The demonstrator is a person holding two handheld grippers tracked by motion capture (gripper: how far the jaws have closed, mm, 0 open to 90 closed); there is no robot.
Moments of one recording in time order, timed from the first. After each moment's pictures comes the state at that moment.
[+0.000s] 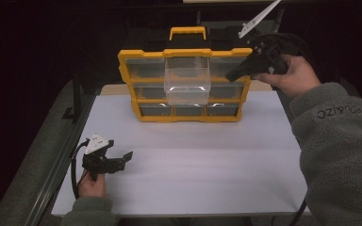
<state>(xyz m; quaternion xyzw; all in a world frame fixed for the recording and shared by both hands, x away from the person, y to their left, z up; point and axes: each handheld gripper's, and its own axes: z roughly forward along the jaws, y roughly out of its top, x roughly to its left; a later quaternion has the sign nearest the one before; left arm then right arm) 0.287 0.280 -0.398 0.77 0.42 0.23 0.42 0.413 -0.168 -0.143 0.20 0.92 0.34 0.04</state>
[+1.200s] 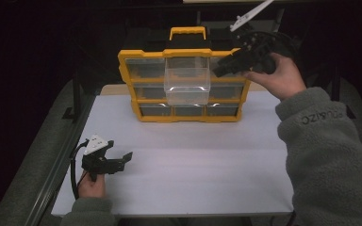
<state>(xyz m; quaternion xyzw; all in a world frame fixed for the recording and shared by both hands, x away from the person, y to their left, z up) 0.284 0.281 -0.398 0.77 0.43 0.22 0.42 0.406 -0.155 -0.144 0.24 0.89 0.38 0.09</state>
